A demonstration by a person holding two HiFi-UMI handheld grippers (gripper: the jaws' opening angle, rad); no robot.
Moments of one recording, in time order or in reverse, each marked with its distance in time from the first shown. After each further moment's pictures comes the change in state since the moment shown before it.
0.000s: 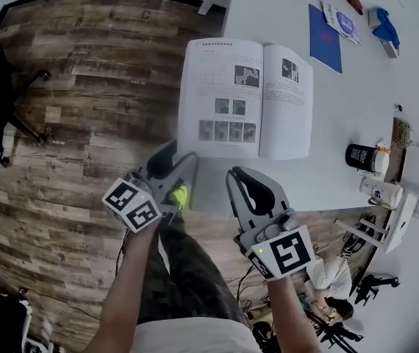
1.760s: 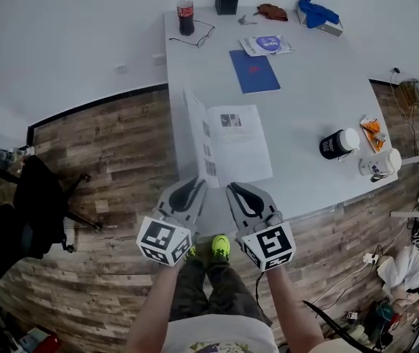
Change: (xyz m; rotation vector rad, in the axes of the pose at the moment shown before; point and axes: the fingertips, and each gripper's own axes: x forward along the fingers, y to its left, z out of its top) left arm 0.090 -0.202 0.063 0.634 0.272 0.001; right arm -0.109 -0.086 0.059 0.111 -0.241 -0.210
